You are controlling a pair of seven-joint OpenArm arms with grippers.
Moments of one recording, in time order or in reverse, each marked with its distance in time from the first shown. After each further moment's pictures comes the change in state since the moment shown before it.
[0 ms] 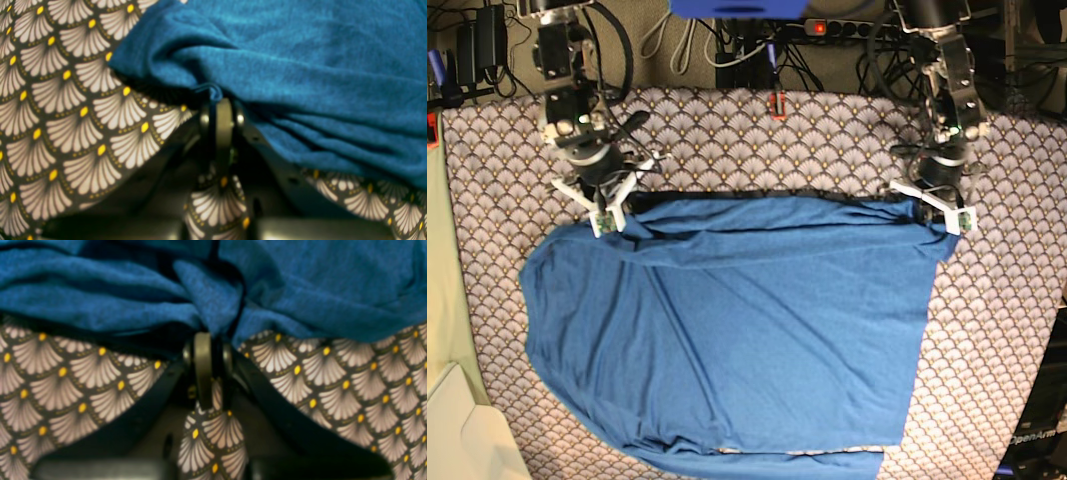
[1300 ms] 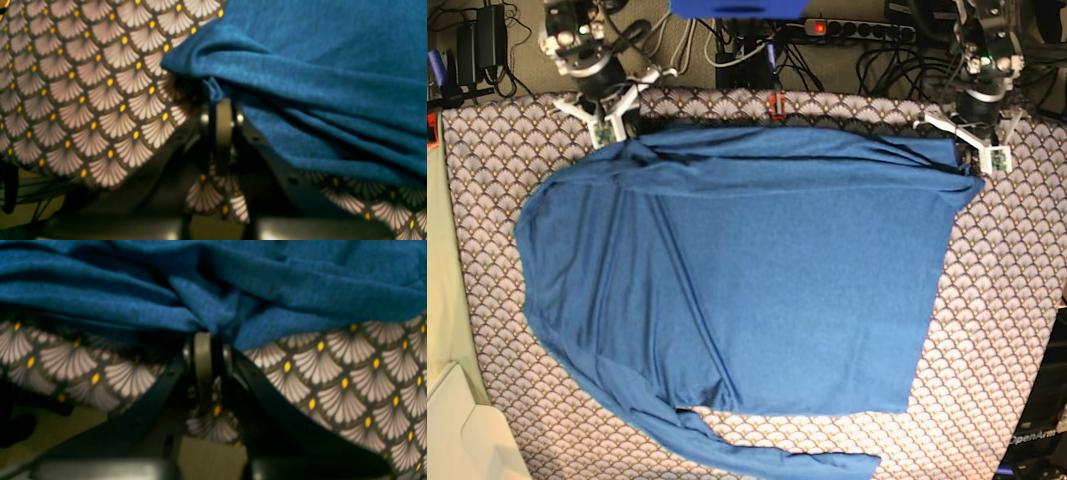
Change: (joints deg) left arm 19.0 -3.5 -3.6 16.6 -0.2 -0.3 0.3; right arm -20.3 0.4 0.4 6.7 0.0 0.0 12.6
